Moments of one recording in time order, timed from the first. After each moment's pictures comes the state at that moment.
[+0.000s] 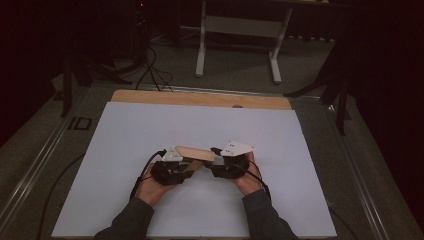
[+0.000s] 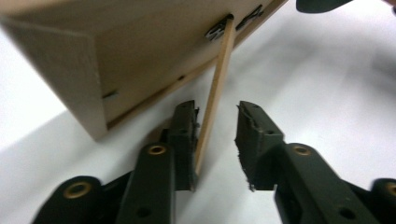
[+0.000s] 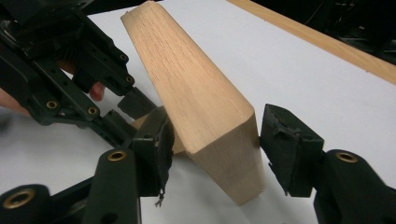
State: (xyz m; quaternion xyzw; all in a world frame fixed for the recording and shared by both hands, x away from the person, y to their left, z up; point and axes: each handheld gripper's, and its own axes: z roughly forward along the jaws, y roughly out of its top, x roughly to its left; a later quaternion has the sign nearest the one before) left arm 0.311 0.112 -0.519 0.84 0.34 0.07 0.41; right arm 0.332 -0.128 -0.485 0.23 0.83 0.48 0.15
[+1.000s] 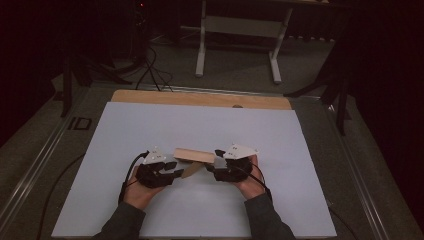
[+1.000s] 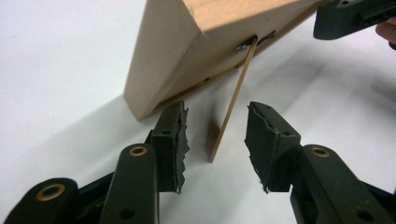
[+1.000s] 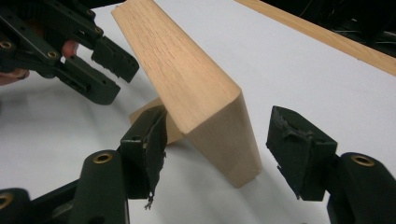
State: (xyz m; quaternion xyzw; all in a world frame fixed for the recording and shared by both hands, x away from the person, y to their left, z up) left arm 0.291 0.146 -0.505 0.81 0.37 0.11 0.44; right arm 0.322 -0.135 -0.484 0.25 0.83 0.47 0.15
